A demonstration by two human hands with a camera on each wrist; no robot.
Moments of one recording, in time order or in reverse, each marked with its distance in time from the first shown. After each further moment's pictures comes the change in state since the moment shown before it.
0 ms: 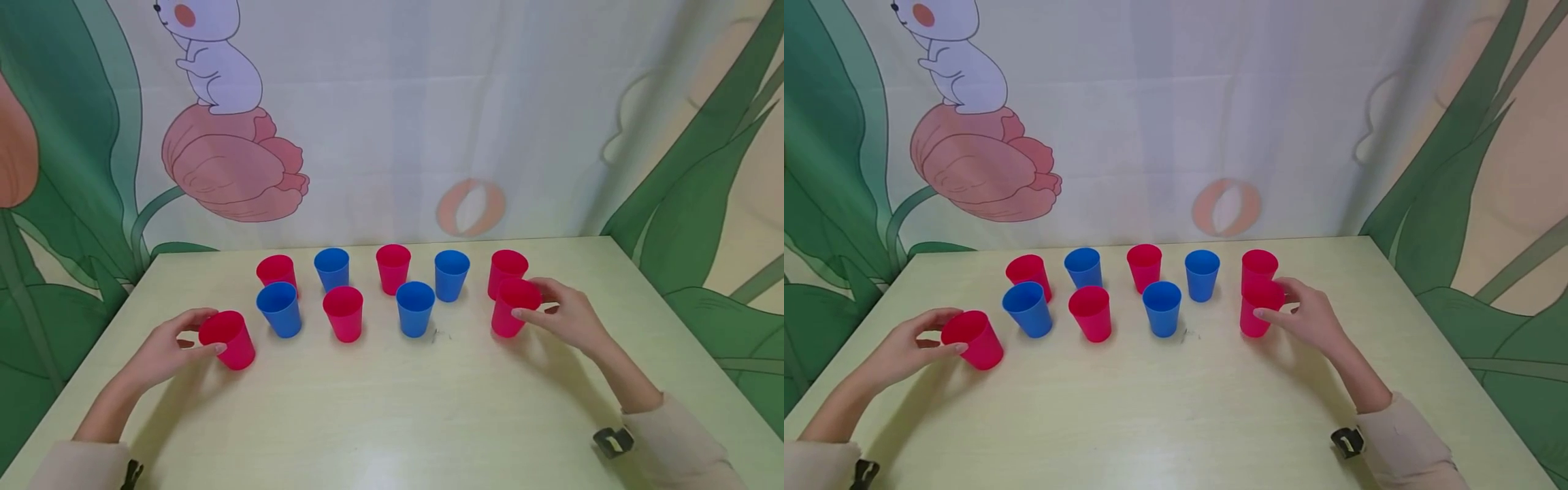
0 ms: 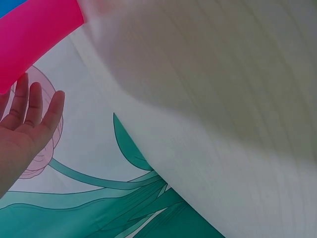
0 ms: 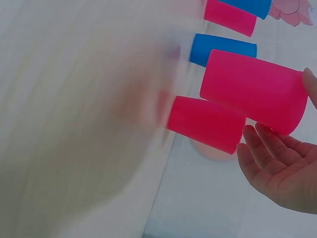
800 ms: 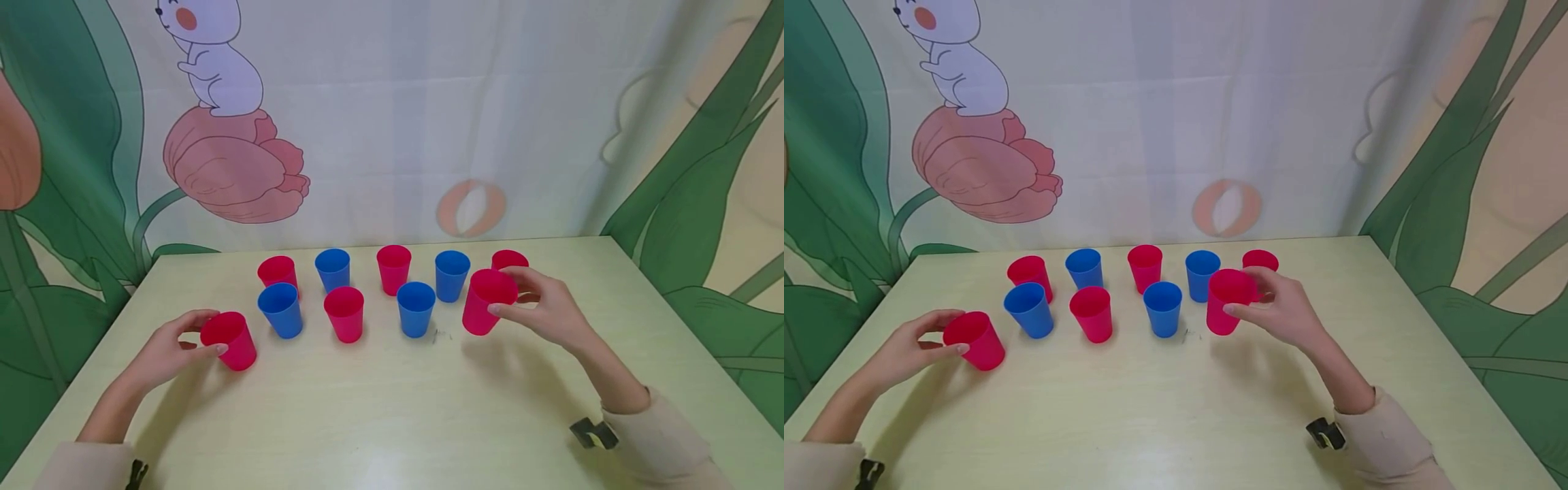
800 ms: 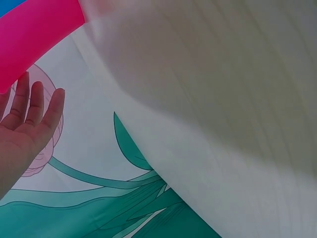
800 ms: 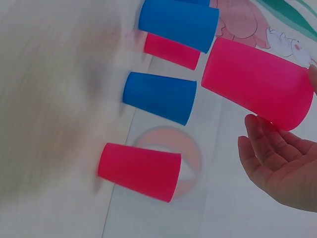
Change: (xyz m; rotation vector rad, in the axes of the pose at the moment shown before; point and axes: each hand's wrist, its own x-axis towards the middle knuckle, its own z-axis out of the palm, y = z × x) left_hand 0.002 -0.002 0.002 -0.009 0.011 -0.015; right_hand -0.007 -0.055 0.006 0.109 0.013 -0.119
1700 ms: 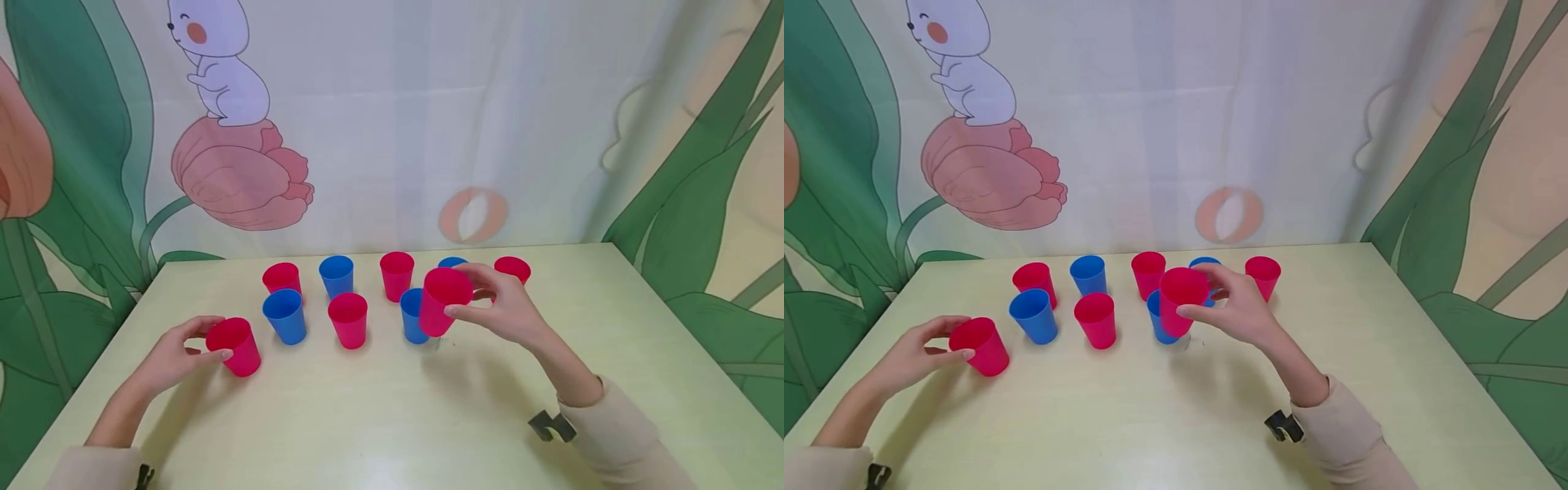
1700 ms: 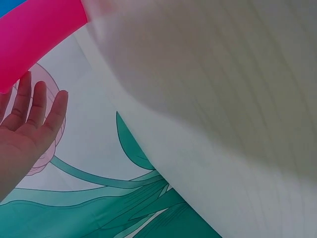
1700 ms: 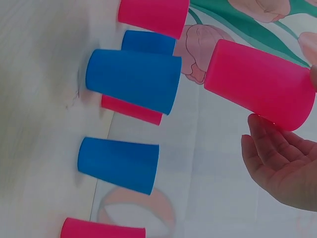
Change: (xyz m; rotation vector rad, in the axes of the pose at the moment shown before) left_hand -0.002 0.003 -0.001 -0.016 0.003 -0.014; right_hand 0.017 -0.043 0.033 0.128 -0.036 -0.141
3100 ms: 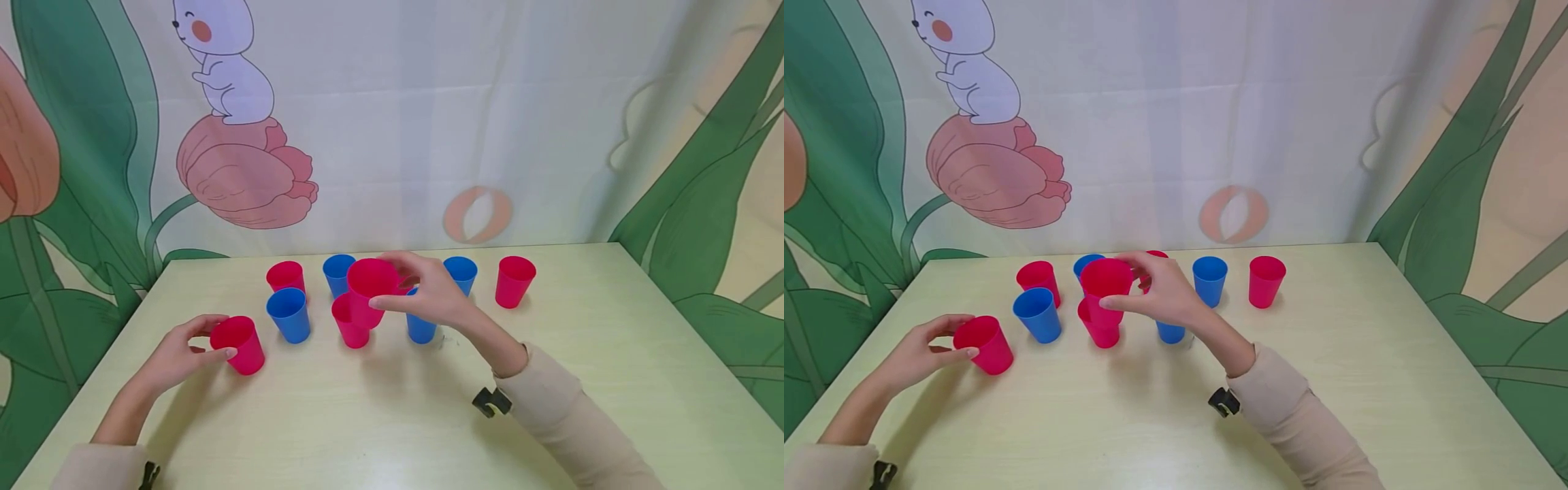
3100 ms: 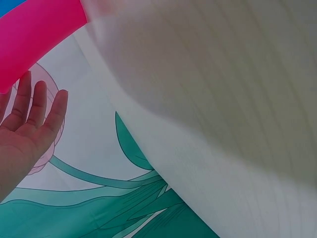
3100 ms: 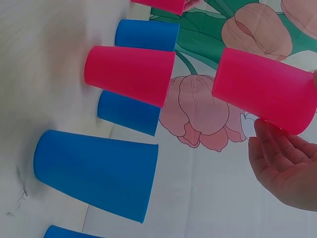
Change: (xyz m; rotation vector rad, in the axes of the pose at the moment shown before) left_hand 0.000 0.000 0.001 -0.015 0.006 -0.022; right_hand 0.049 -0.047 0.062 0.093 -0.151 -0.114
